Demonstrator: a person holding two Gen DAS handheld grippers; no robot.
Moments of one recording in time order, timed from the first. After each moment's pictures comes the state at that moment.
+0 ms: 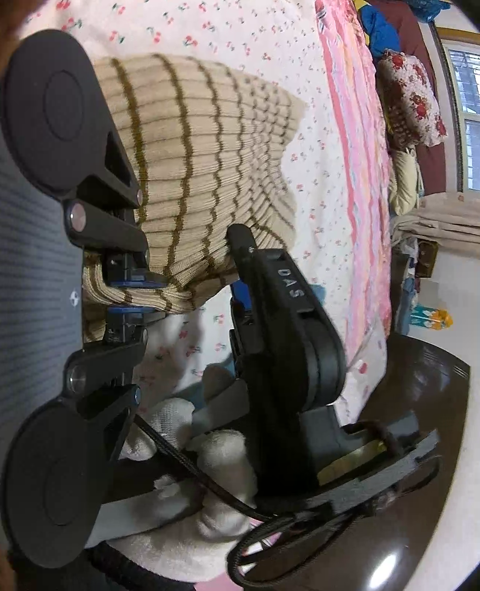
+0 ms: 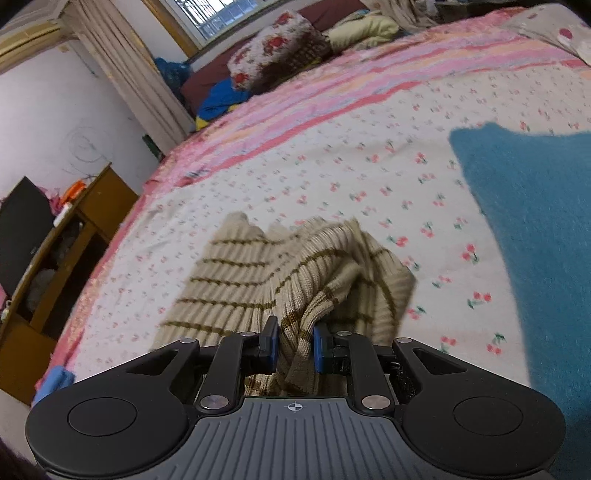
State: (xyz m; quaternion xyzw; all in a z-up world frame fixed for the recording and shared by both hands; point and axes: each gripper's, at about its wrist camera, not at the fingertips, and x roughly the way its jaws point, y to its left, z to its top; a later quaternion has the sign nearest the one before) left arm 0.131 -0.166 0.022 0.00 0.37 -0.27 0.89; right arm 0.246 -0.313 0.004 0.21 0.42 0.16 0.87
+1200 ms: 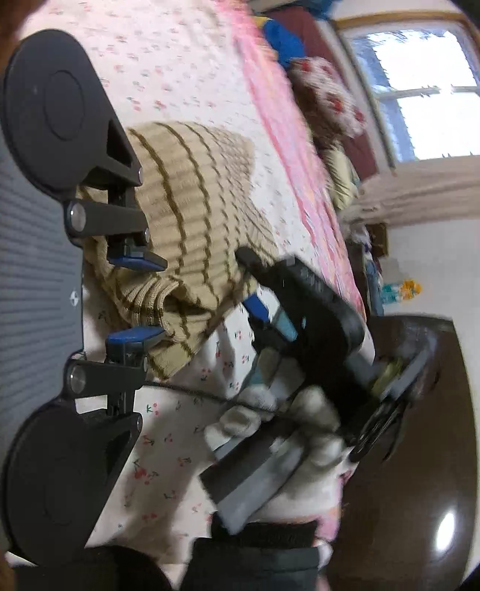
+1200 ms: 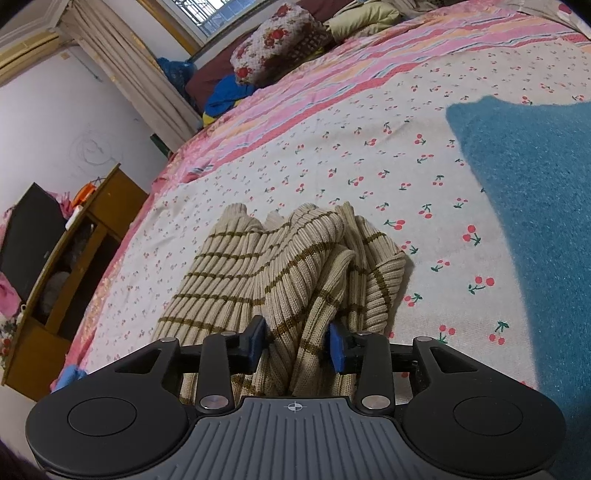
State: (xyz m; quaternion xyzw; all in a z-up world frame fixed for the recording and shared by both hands) left arm 0.066 -0.153 0.015 0.15 0.26 -0.26 0.92; right arm 0.250 -0.324 -0.004 0.23 0.42 0.18 0.86
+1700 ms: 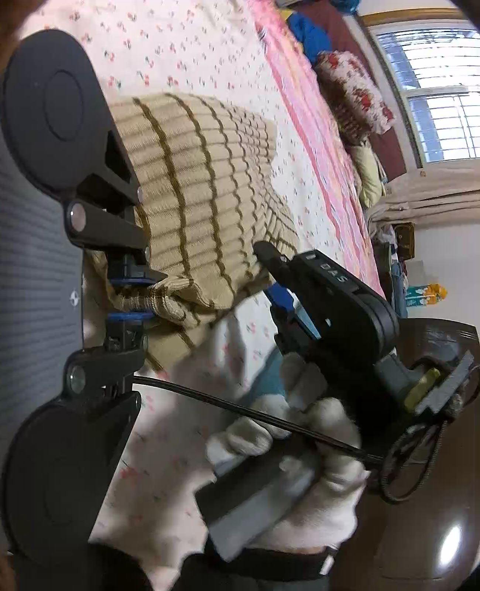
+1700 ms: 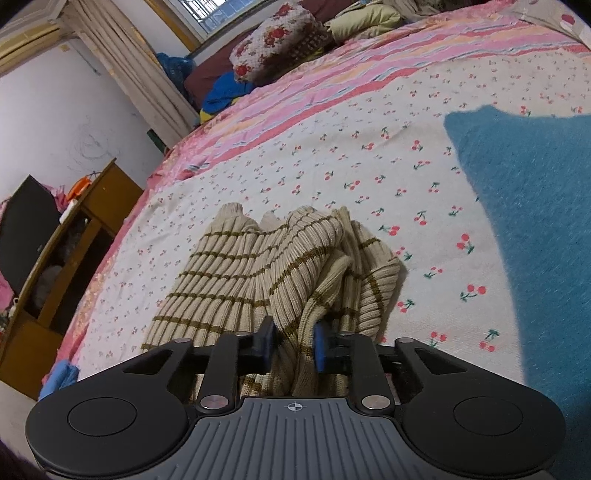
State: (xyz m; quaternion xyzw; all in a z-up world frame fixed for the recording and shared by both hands) left arm 0.092 -0.171 0.015 0.11 0.31 -0.26 0.91; right arm 0.249 -0.326 0.005 0.20 0.42 0.17 0.87
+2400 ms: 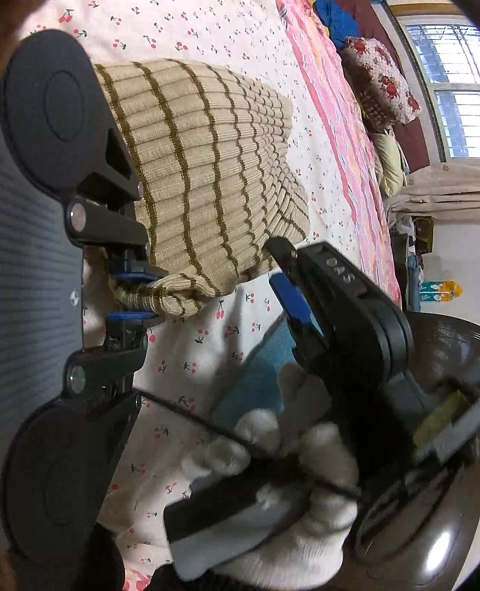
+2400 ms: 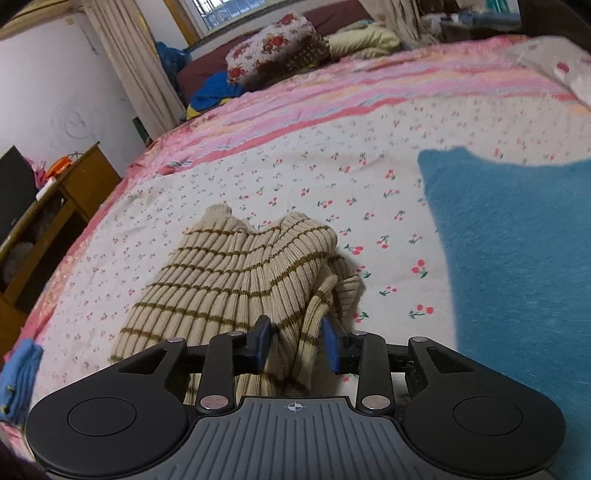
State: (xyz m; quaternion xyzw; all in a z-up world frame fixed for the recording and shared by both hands) left arm 0.101 -0.189 0.017 0.09 0.35 -0.28 0.89; right arm 0.222 -0.329 0.027 0.12 0.40 0.14 0.90
